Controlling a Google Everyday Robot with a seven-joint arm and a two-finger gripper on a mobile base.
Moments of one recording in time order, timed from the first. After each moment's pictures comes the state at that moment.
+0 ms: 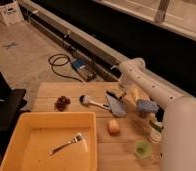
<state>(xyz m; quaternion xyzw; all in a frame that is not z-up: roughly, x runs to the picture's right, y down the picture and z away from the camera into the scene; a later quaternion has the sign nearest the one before) 0.184 0.034 0.930 -0.26 0.07 0.37 0.89</state>
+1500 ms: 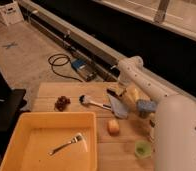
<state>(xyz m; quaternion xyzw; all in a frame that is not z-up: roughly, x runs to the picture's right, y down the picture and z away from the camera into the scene) 0.180 0.019 0.947 -0.25 0.07 0.35 0.90</state>
